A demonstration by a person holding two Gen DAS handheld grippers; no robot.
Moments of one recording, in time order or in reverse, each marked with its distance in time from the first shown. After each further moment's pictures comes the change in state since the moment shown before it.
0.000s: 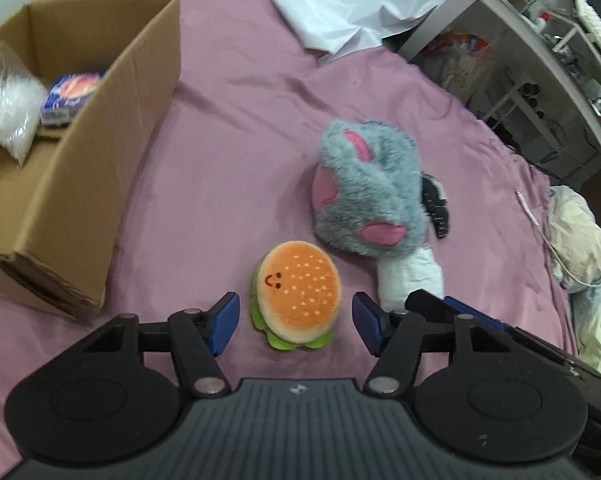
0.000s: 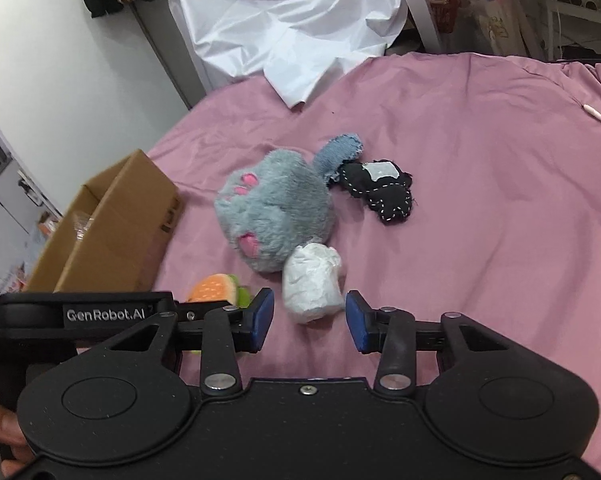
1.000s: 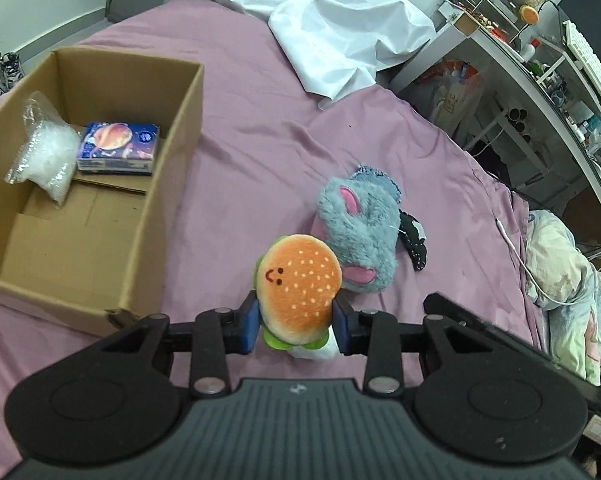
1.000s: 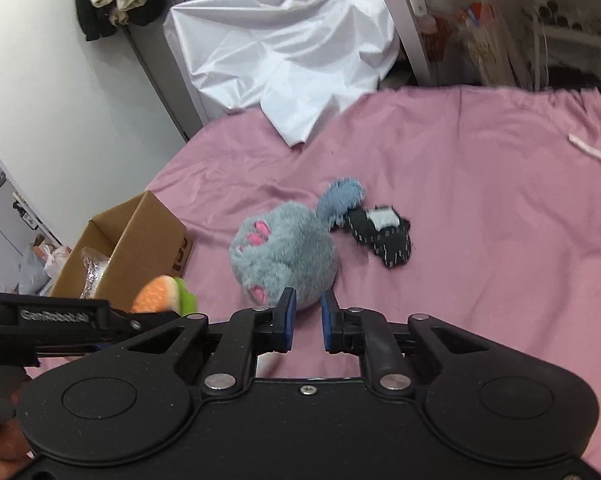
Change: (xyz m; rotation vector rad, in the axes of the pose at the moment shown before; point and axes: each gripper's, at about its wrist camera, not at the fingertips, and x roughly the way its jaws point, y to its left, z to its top) left arm -0.060 0.010 0.024 -0.002 -0.044 -0.027; right arm -0.023 0.013 0.019 0.034 -0.058 -0.026
